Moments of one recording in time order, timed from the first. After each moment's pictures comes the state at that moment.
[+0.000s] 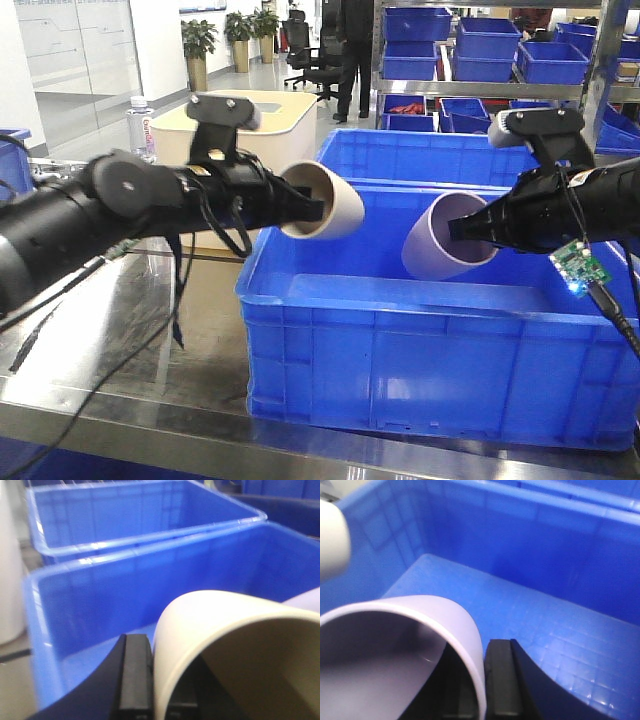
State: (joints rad) left arm -0.41 1.91 -1.87 -0.63 0.39 0.50; right arm 0.12 1.66 -1.63 0.39 0.63 -0.38
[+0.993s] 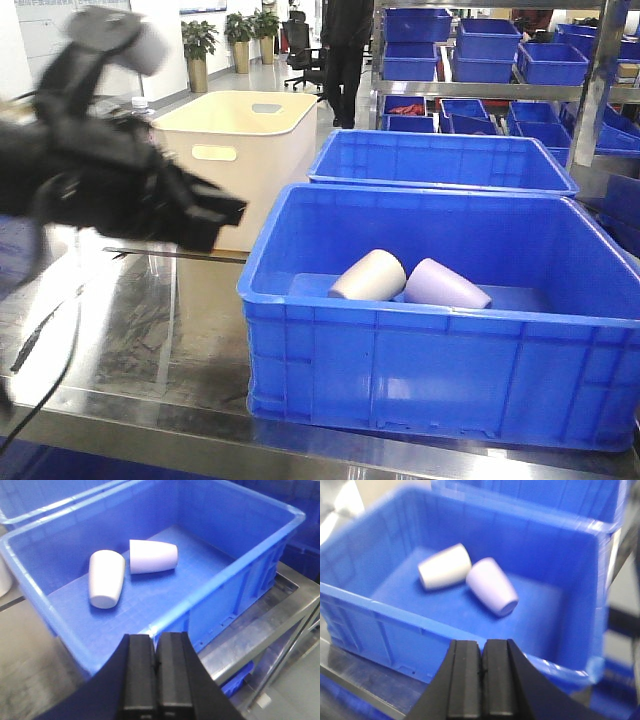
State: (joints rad) left arm -0.42 1.35 -1.60 -0.42 0.83 0.41; right arm 0.12 0.88 -1.22 0.12 0.77 -0.16
